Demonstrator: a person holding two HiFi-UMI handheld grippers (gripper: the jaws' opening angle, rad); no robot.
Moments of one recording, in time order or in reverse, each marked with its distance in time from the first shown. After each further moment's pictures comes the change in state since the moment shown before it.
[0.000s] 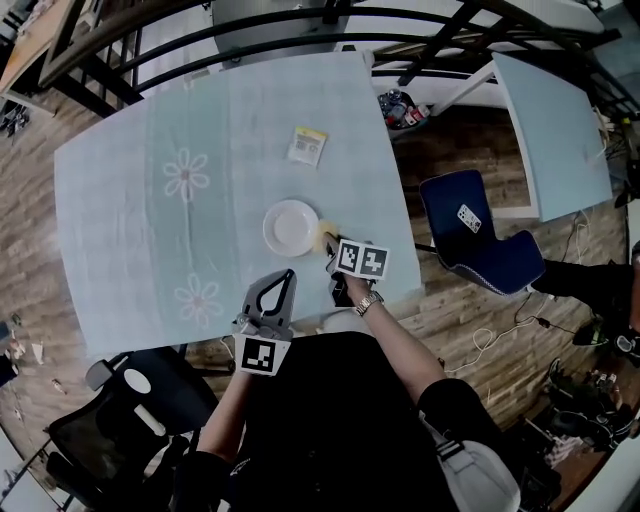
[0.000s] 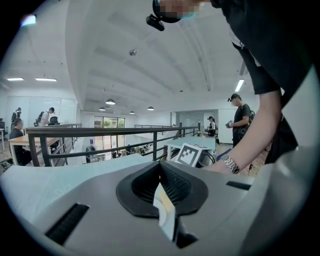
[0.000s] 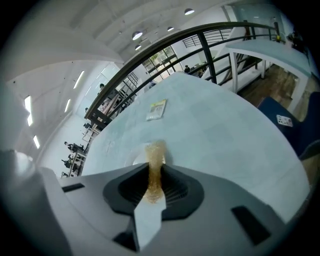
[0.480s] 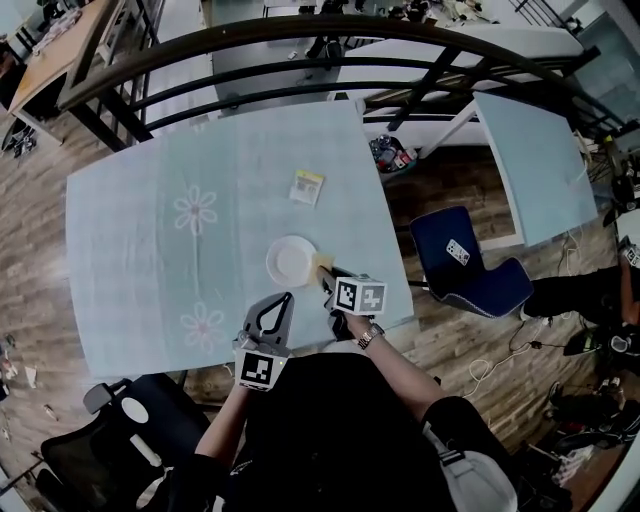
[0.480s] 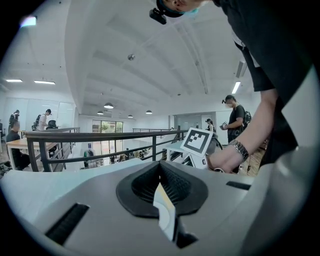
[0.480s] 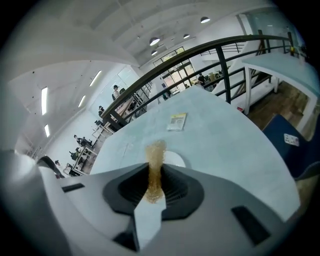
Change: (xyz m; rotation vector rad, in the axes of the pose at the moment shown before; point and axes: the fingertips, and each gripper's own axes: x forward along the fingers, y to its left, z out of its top) left arm -0.013 0.012 0.014 -0.005 -0.048 -0.011; right arm -0.049 0.061 0.016 -0.136 -0.064 0.079
